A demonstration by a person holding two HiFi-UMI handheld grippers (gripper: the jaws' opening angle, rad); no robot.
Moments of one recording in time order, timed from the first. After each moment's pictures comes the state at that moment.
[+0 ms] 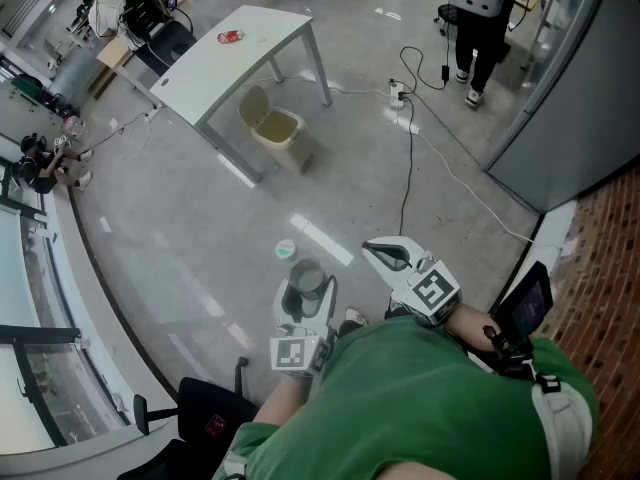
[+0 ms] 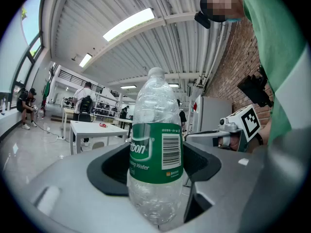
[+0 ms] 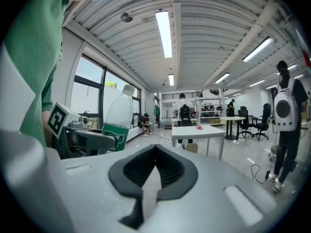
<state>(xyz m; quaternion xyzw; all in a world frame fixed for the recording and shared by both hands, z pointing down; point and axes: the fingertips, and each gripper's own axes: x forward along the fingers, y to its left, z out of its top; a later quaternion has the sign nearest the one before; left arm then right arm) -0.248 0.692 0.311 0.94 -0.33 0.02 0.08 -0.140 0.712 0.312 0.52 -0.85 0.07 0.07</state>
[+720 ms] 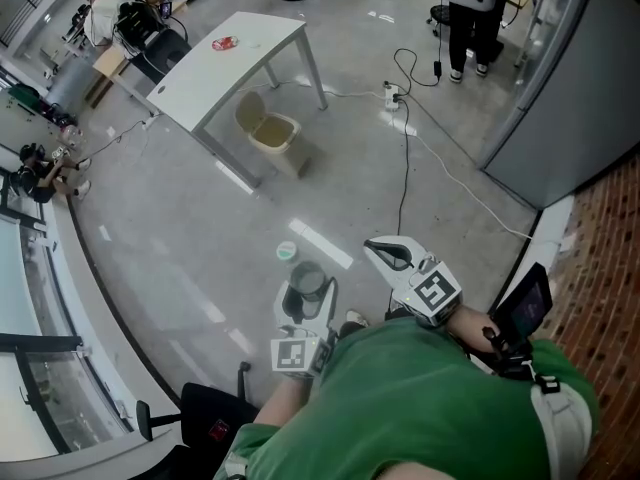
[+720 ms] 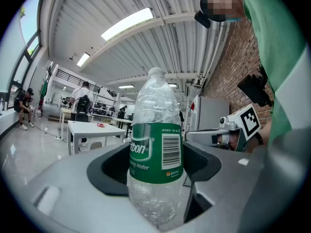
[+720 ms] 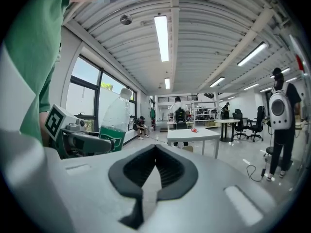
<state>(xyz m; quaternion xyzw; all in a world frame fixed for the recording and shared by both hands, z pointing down) -0.244 0.696 0.311 0.94 -0.32 0.03 0.08 -0.131 0.716 0.305 0.55 -0.83 0.06 0.05</state>
